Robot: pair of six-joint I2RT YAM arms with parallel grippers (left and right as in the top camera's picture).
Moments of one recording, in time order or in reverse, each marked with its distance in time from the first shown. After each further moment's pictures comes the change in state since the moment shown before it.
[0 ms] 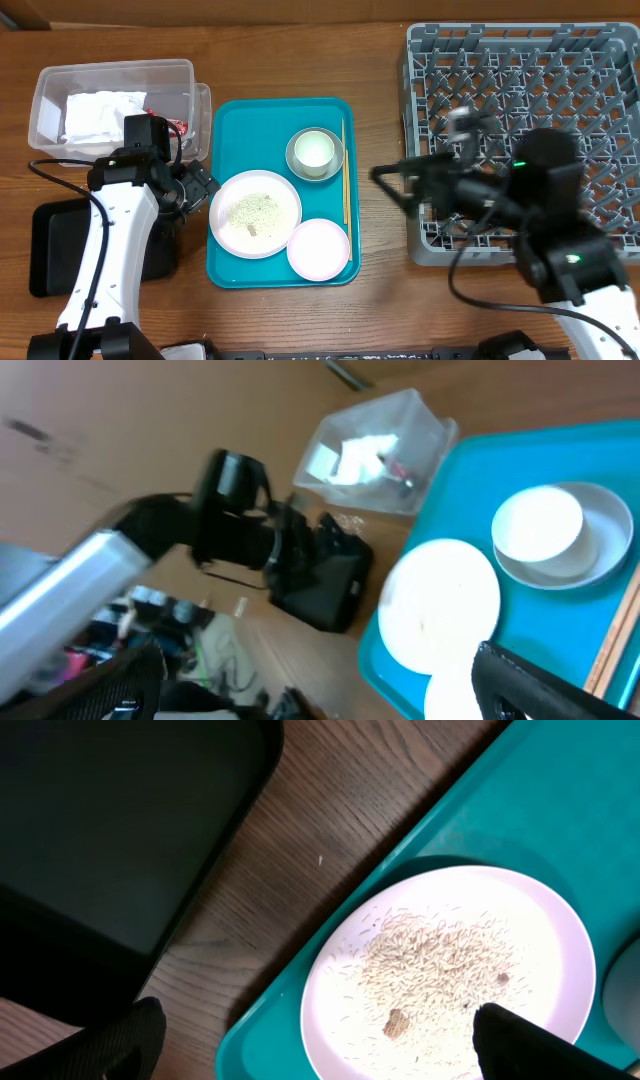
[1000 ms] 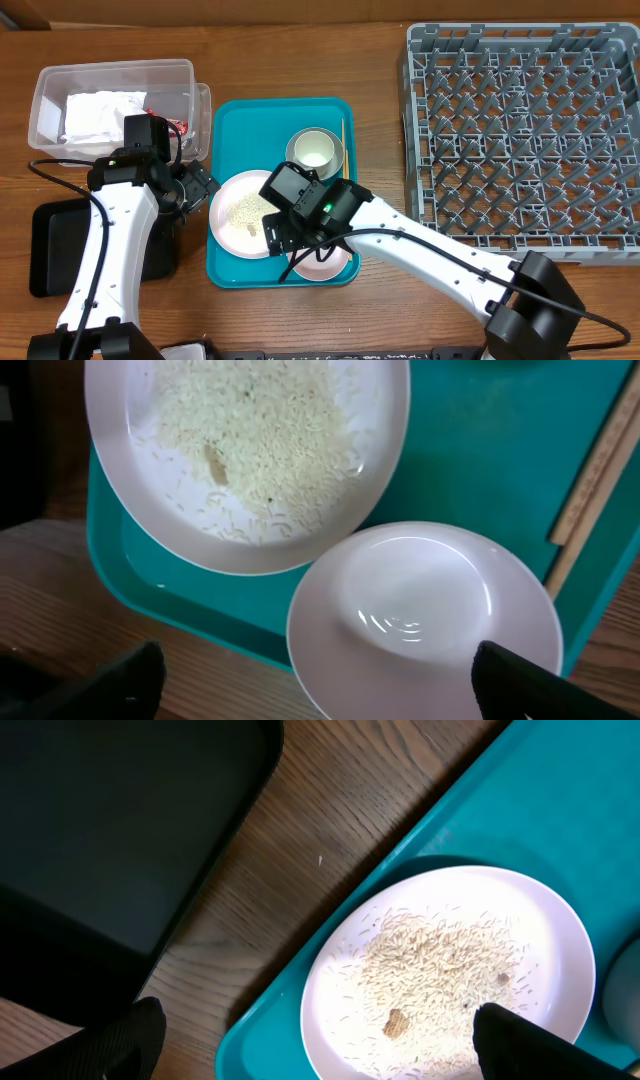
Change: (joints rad) left arm 0.000 0.000 0.000 0.000 0.000 0.000; right arm 0.637 0.788 0.382 -0.422 0.703 0.127
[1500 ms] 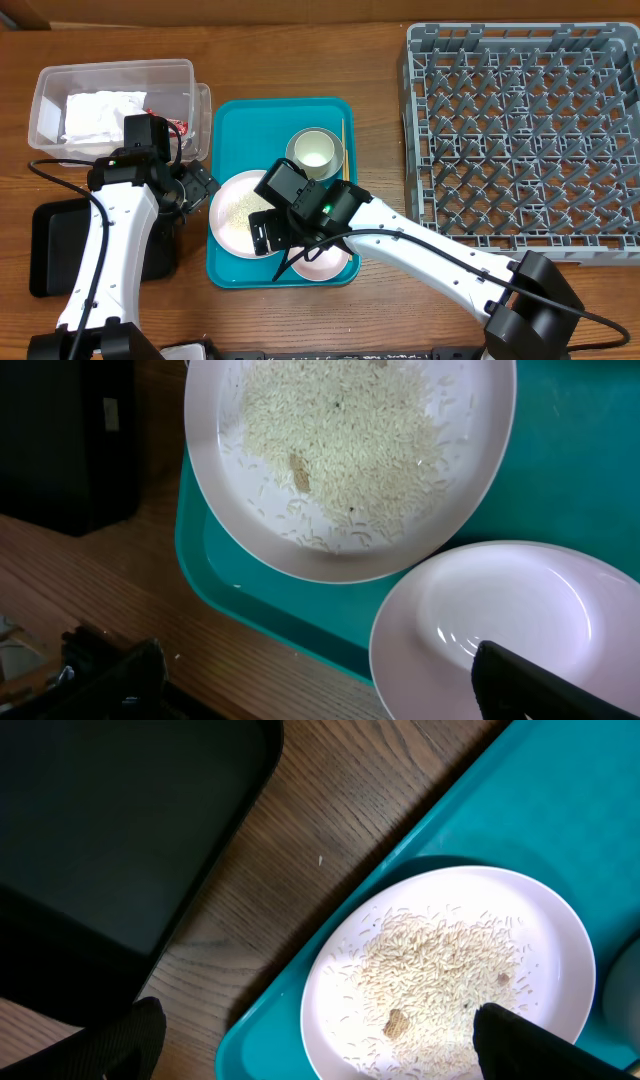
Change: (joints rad) left arm 0.000 0.000 0.000 0.000 0.000 0.000; right arm 0.002 0.000 -0.005 0.101 -0.105 0.026
